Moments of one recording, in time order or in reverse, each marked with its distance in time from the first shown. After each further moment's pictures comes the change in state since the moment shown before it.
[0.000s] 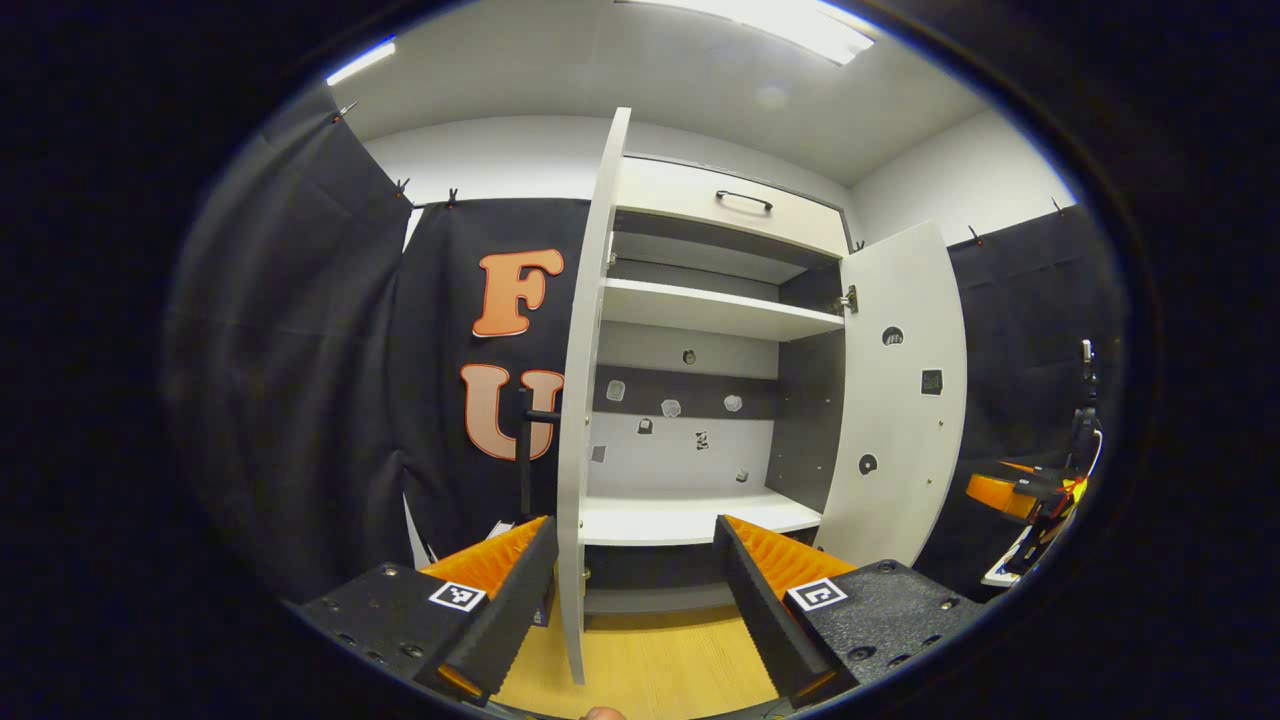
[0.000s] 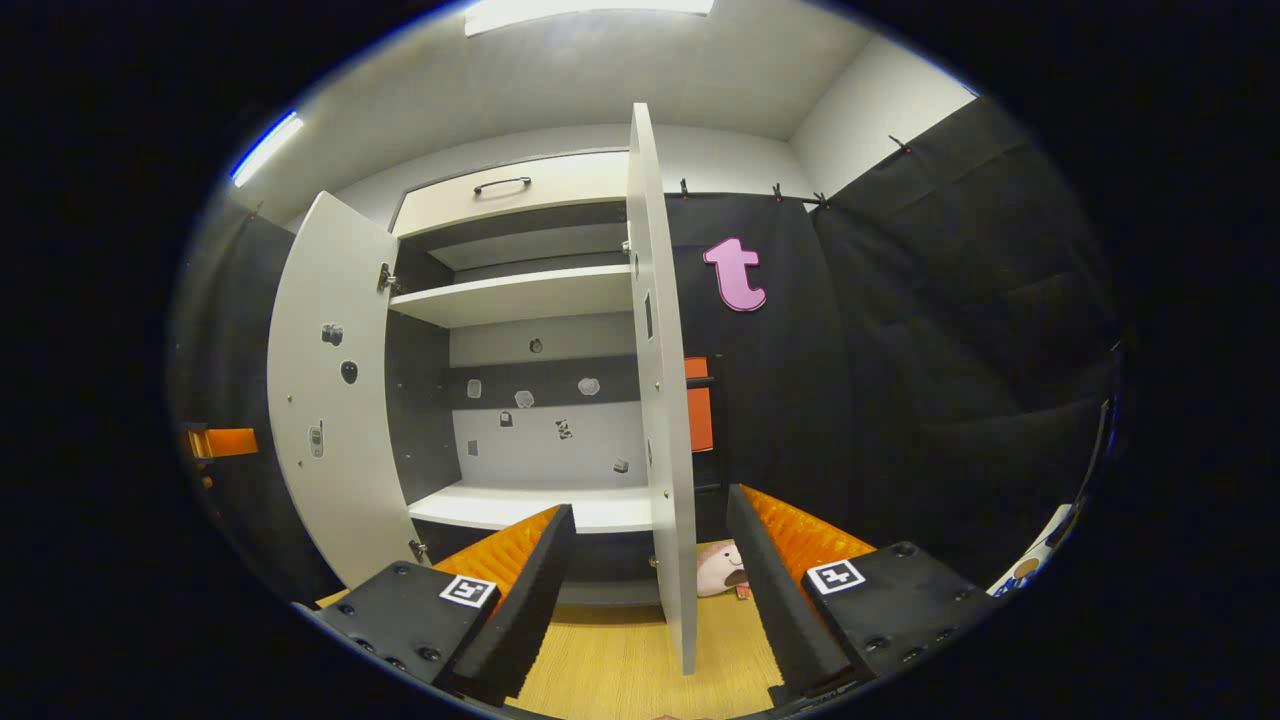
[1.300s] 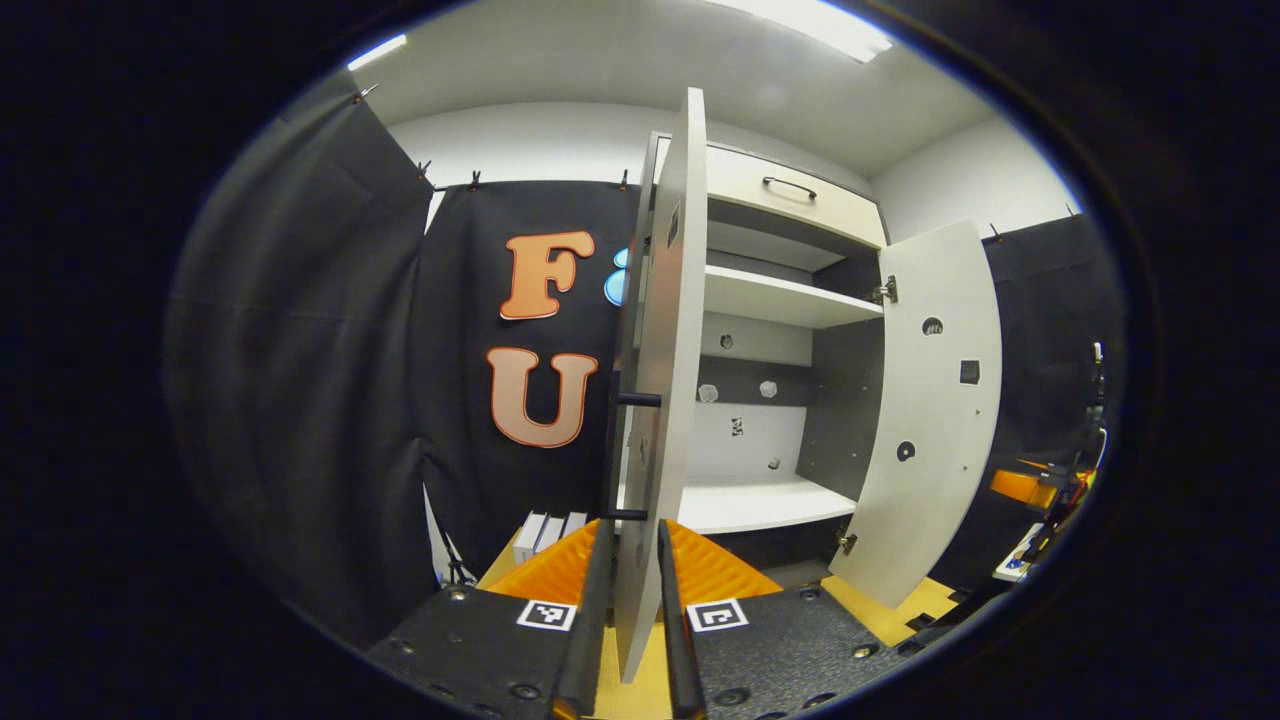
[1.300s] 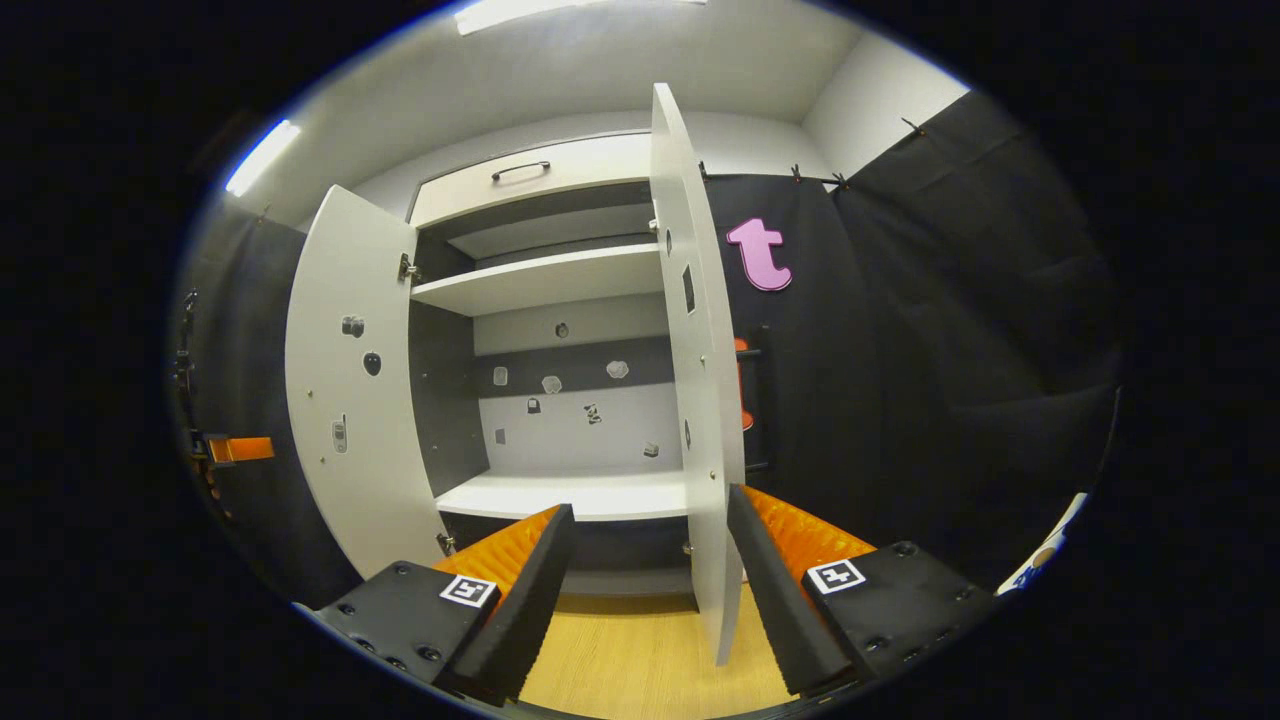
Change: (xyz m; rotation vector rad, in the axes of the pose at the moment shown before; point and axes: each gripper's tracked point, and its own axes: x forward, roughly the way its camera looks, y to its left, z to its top) left arm -0.010 0.024 -0.006 -0.009 0.039 0.059; right arm 0.003 0.026 -0.011 0.013 0.037 0.056
